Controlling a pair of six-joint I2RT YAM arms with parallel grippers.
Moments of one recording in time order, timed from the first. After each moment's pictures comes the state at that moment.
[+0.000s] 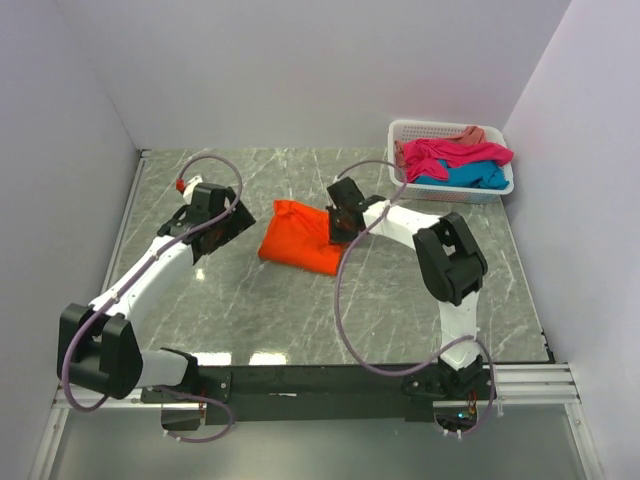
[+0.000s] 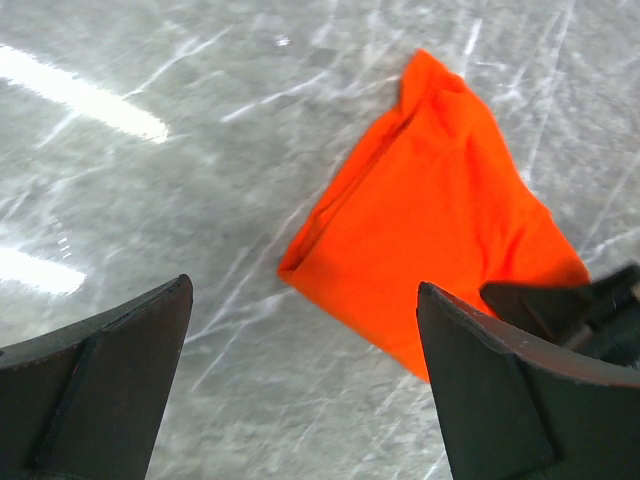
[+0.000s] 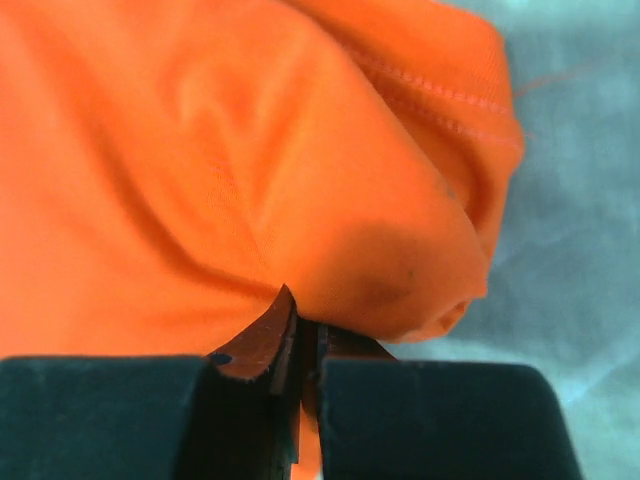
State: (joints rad) left arm -0.30 1.32 0.98 -0.43 -0.20 -0.83; right arm 0.55 2.05 1.45 -0.42 0.00 0.47
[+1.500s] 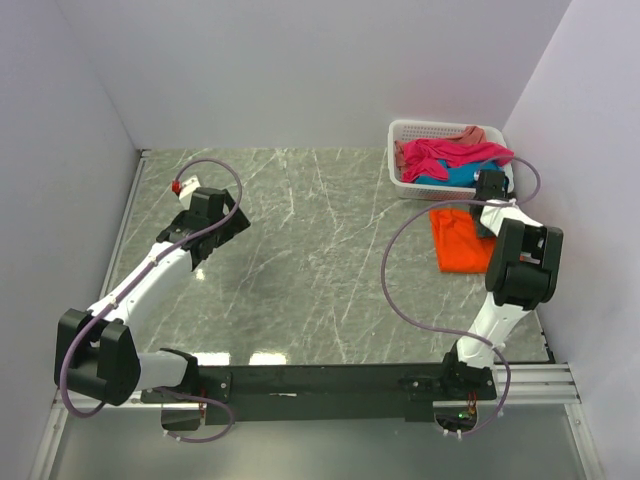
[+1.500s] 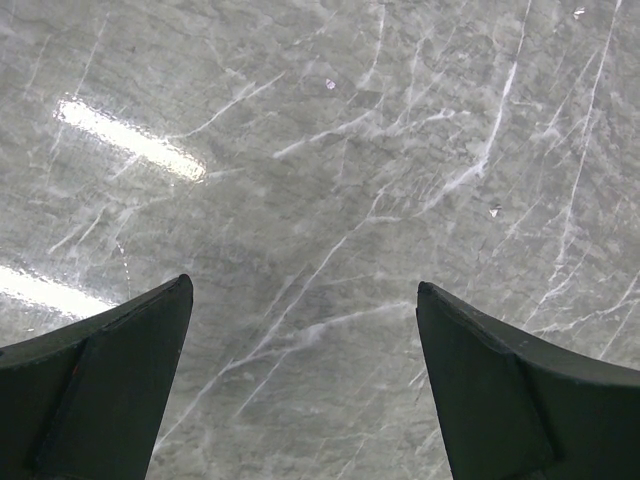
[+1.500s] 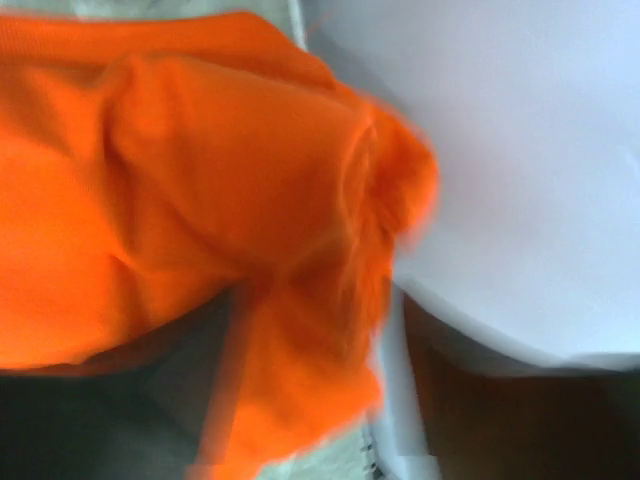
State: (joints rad) left arm -0.30 1.27 0.92 -0.39 -0.32 -0.77; right arm -0.25 1.86 1.18 -0.25 0.56 -0.42
